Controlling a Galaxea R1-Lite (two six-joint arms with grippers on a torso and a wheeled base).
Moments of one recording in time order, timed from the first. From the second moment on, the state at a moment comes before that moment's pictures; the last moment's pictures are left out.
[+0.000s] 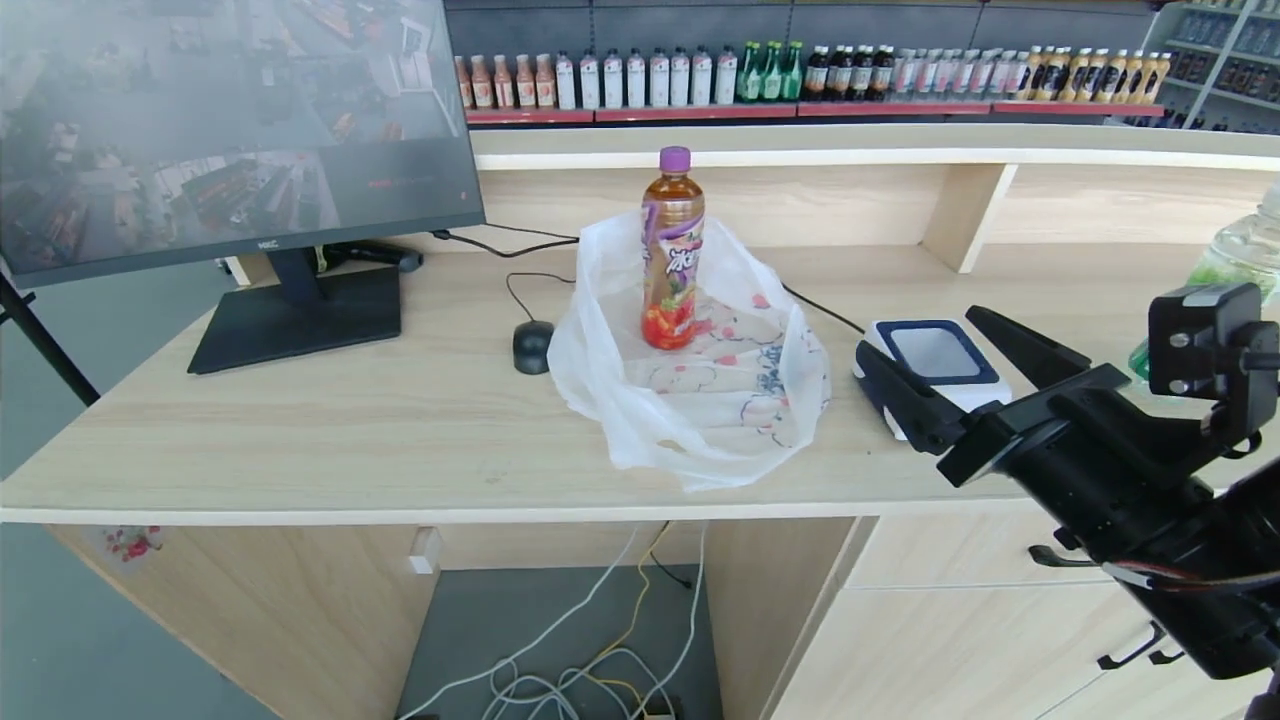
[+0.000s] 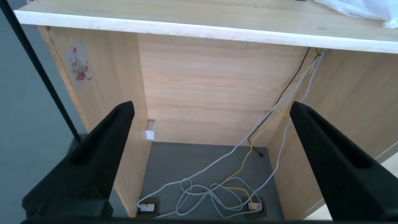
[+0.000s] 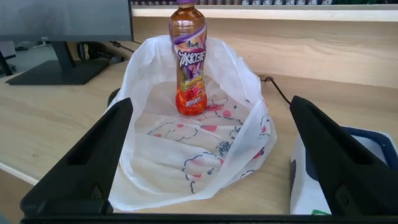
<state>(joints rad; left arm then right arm) 0.00 0.00 0.00 0.00 0.00 0.00 0.54 1.60 -0.35 -1.57 -0.10 -0.09</state>
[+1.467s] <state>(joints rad) 0.00 0.00 0.00 0.00 0.00 0.00 0.54 1.57 -0.29 -1.57 -0.10 -0.09</state>
